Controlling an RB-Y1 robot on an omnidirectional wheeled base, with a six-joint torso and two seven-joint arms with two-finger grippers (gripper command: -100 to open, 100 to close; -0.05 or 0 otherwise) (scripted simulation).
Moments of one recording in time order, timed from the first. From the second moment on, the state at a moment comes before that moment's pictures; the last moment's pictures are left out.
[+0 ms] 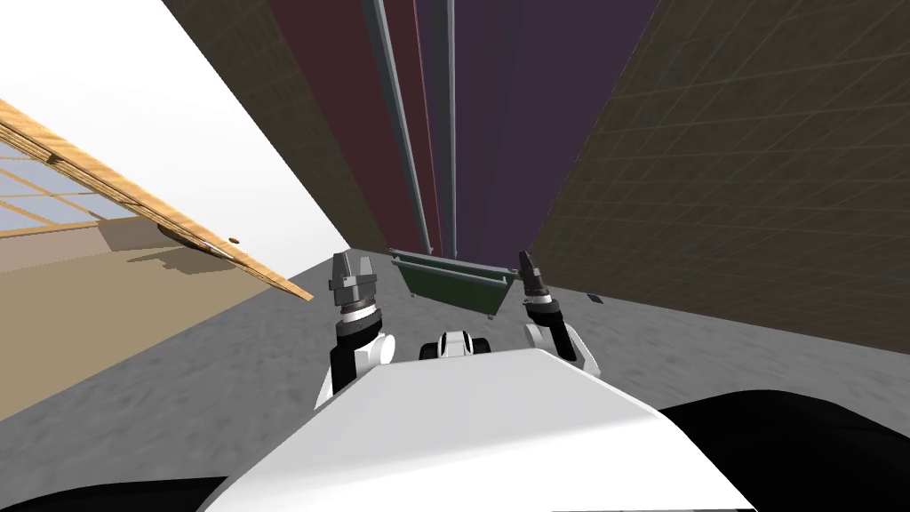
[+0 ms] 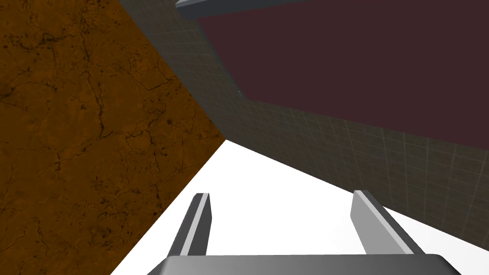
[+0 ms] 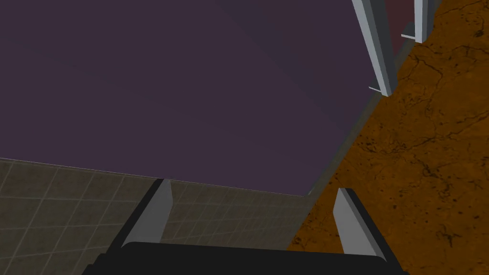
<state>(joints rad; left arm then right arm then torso) 0.49 -0.01 -0.04 -2.28 0.08 -0.57 -0.12 0.45 -0.20 -0.04 -2.13 0.03 -0.57 0.48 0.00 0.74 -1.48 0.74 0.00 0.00</state>
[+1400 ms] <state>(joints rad) 0.49 -0.01 -0.04 -2.28 0.08 -0.57 -0.12 0.42 -0.24 -0.01 -1.96 0.08 -0.66 0.84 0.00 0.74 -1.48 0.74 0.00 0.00</state>
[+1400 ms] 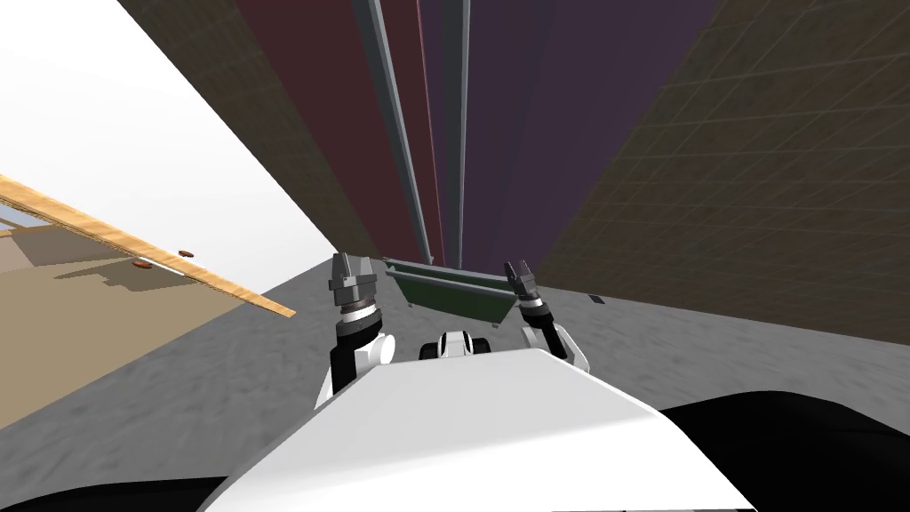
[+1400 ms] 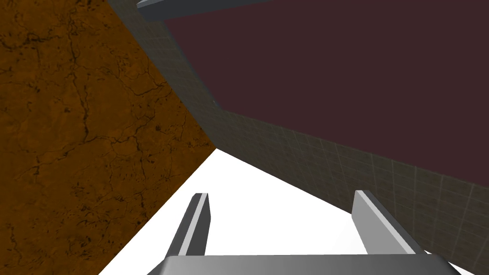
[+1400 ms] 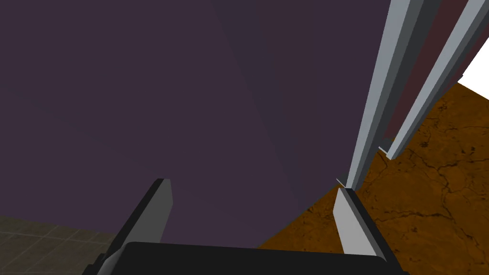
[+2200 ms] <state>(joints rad) 0.49 -0.01 -0.04 -2.28 0.08 -0.57 -0.12 0.41 -0.25 0.01 -1.87 0.10 -0.70 1.04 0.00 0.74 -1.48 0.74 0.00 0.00</state>
